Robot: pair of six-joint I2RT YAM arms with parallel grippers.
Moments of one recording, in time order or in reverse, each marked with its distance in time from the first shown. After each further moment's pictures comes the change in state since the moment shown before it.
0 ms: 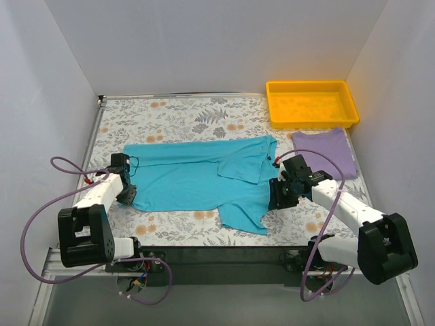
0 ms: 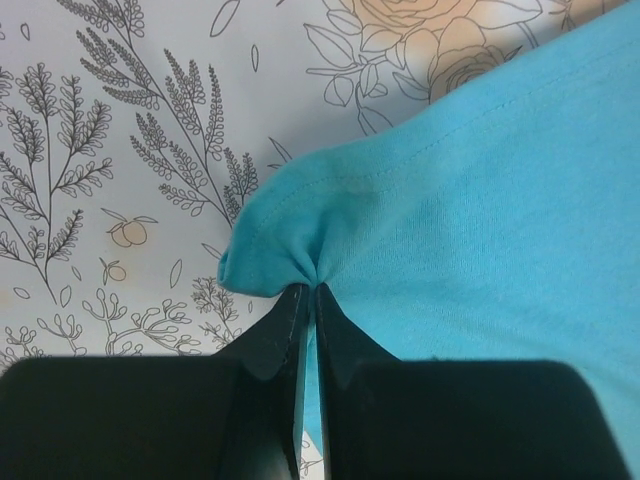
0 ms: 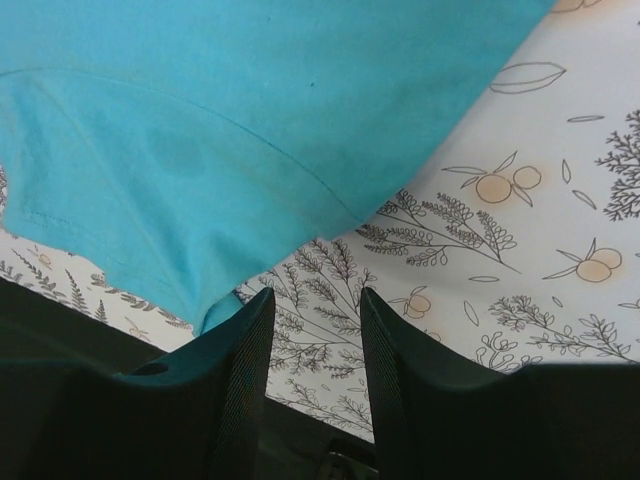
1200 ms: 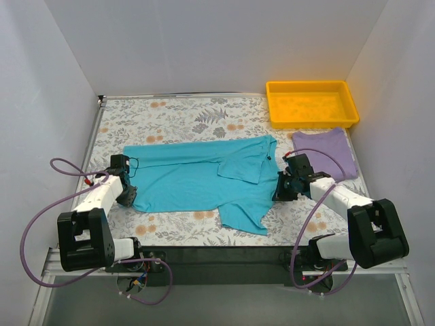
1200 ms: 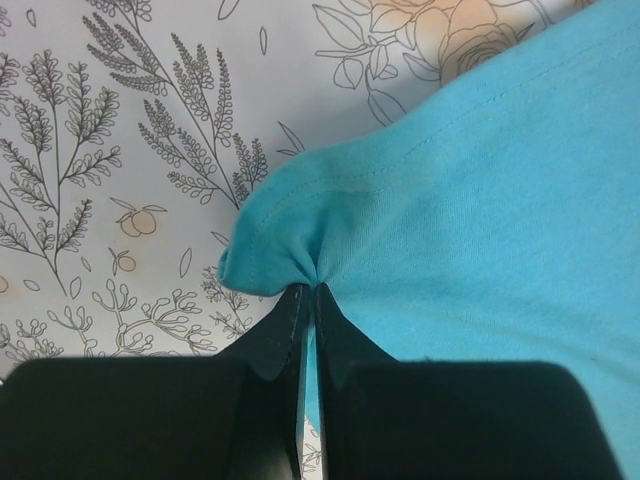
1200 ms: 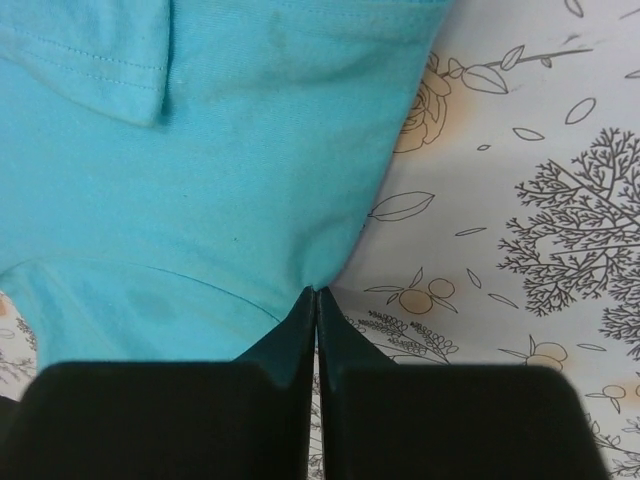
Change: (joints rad) left arm 0.000 -0.041 -0.018 -0.016 0.018 0.016; right arm -0.084 0.106 -0.072 0.276 0.061 0.187
